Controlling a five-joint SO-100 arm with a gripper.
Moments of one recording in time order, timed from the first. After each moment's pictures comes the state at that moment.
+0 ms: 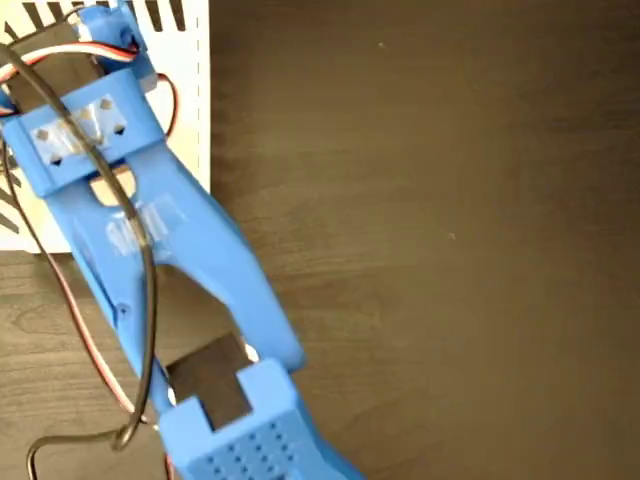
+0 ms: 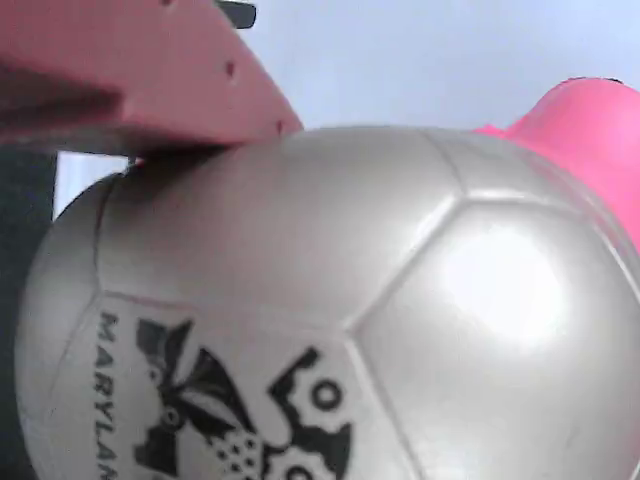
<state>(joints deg) -18.6 58.7 45.9 94.6 4.2</state>
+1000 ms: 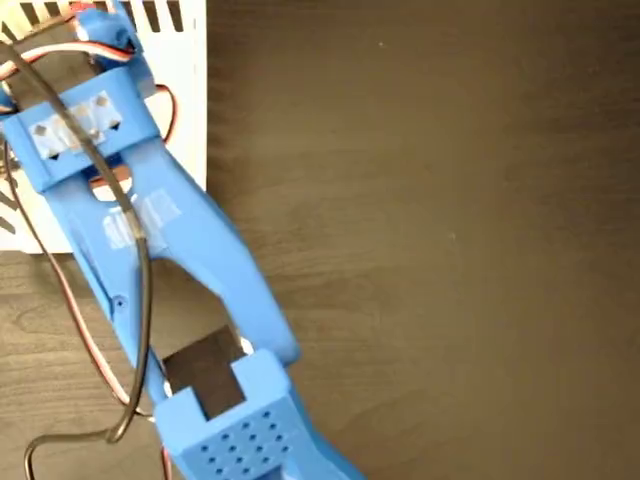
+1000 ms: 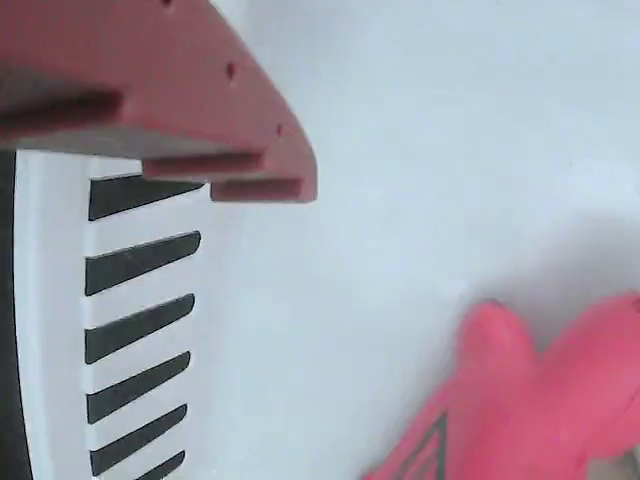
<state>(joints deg) -18.3 58.6 47.9 92.2 7.8</state>
